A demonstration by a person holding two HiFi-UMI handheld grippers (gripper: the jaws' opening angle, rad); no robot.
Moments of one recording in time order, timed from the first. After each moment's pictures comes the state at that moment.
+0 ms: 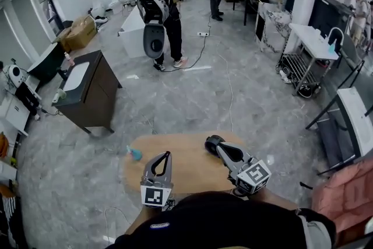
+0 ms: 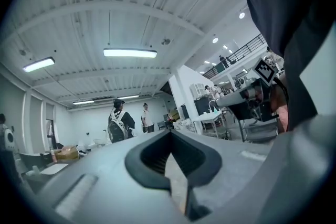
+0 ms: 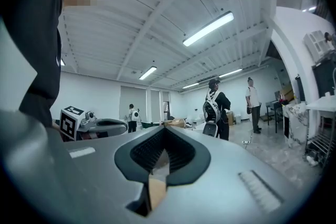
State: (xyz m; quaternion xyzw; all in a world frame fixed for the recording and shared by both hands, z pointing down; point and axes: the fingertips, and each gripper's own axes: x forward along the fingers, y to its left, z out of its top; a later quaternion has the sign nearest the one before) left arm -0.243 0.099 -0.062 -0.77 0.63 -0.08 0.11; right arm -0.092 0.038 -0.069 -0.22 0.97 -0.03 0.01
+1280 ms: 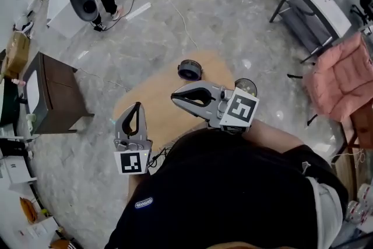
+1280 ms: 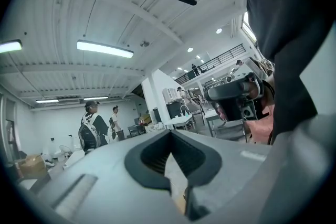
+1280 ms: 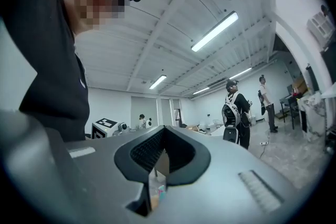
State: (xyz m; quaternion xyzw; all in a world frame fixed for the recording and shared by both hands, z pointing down) left arm -0.242 0.111 -0.080 -0.86 0.48 -0.09 0.12; right arm -0.148 0.124 -0.111 -0.16 0.98 -0.05 0.07
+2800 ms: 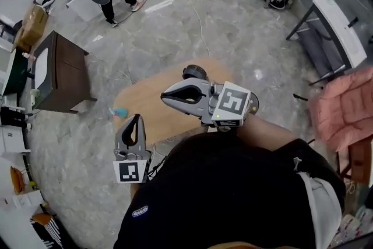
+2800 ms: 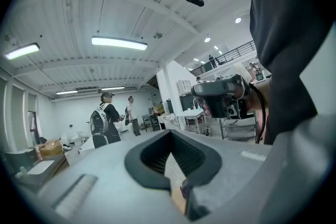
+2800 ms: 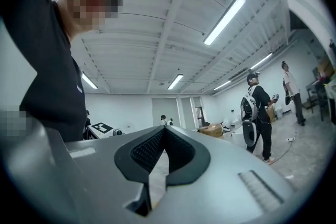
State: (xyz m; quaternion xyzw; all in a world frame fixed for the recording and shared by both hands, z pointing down) left arm -0.234 0.137 -0.086 -0.81 0.57 -0.11 0.06; right arm -0.148 0.100 -0.140 -0.03 0.99 -0.06 0.07
